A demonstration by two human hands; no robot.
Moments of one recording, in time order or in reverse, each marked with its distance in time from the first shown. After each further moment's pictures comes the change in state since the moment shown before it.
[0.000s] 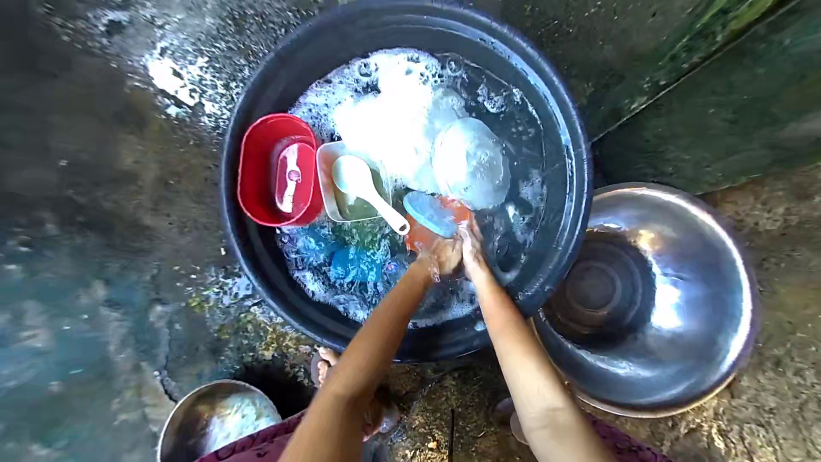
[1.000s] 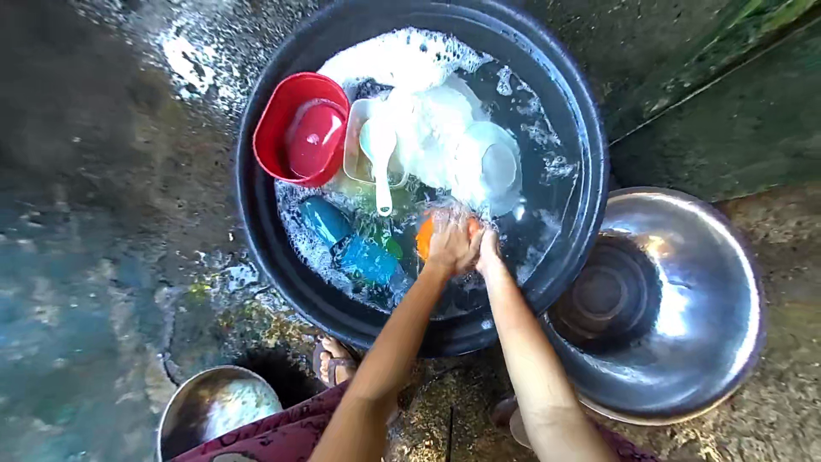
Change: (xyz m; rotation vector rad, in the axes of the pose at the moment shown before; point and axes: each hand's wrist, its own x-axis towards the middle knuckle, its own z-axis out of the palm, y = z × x) left_hand 0.007 -0.001 0.013 0.247 0.222 -0.039; right_hand -0.001 -0.016 -0.002 0.161 0.094 0.336
